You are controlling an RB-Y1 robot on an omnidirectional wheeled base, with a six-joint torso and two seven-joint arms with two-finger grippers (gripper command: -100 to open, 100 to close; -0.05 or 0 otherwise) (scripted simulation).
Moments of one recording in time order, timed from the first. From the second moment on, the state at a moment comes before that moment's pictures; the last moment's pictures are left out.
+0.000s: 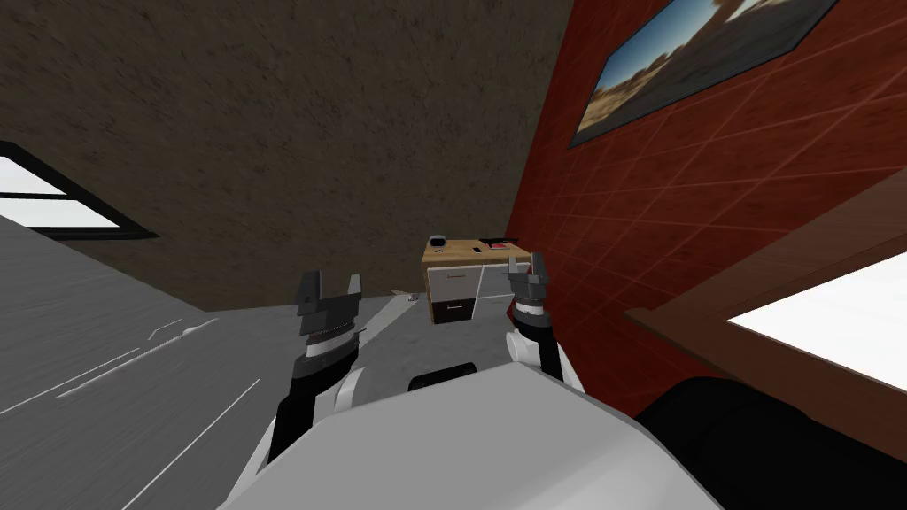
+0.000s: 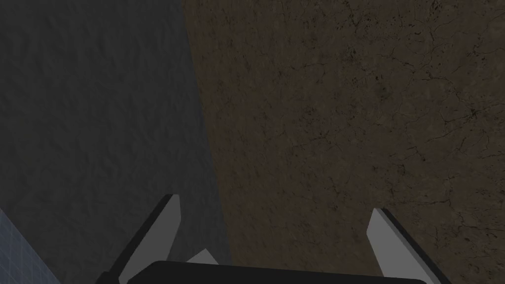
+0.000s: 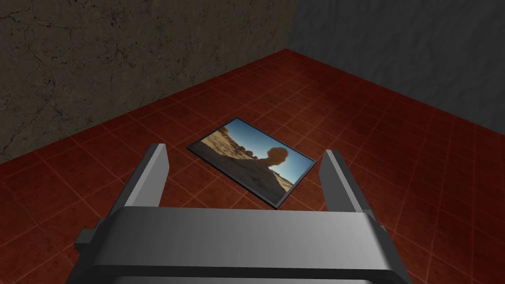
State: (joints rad) left arm 0.50 -0.02 -0.04 -2.27 -0.02 -0.61 0.02; right arm 0.50 0.05 -0.06 -2.34 0.10 -0.63 -0.15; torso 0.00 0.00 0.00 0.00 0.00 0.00
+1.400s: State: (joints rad) left arm 0.50 -0.02 -0.04 -2.27 -0.02 -0.61 0.02; right arm 0.50 -0.06 -0.05 -2.32 0.08 -0.64 -0.20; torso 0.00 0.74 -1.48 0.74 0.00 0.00
